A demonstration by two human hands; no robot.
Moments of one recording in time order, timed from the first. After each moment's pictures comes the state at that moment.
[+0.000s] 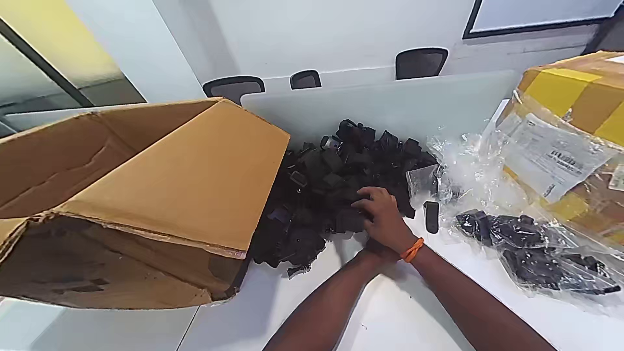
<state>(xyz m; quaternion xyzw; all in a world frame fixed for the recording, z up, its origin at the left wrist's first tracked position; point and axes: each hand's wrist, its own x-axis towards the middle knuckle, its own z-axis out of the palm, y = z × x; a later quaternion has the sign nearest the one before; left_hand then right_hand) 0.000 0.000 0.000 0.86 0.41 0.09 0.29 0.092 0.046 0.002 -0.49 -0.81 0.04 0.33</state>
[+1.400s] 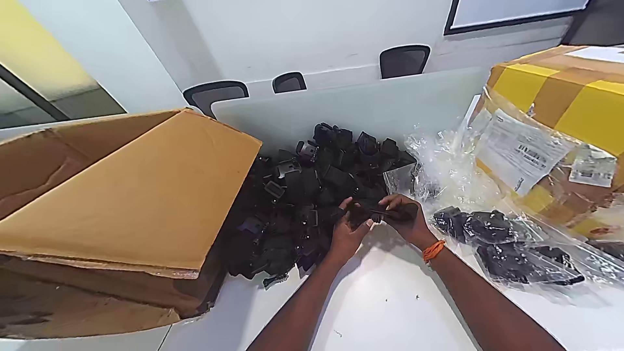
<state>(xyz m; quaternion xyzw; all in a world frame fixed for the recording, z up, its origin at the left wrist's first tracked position) 0.007 0.046 -0.046 0.59 0.32 0.53 0.52 0.212 0.047 -0.041 -0.30 -0.65 0.30 0.62</state>
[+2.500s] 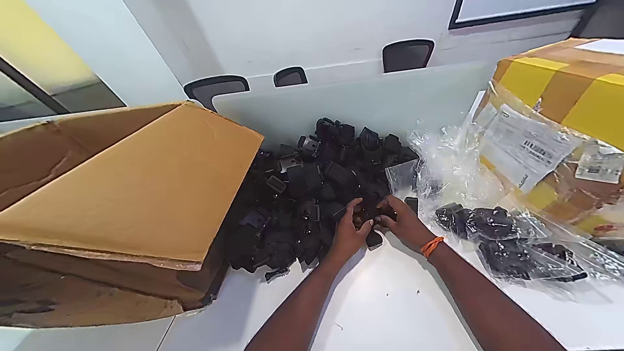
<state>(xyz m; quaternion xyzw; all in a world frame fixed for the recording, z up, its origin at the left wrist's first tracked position) 0.004 0.047 -0.049 0.71 0.41 0.43 0.38 0.211 0.045 -0.044 -0.52 -0.75 0.20 0.36</state>
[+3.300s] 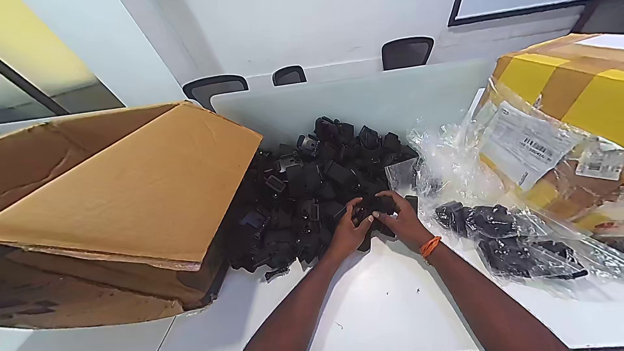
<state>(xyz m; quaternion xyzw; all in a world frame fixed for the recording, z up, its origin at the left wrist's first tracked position) 0.003 0.049 -0.047 0.66 0.38 0.43 0.48 0.198 0.040 -0.041 -0.43 -0.66 0.33 0.51</state>
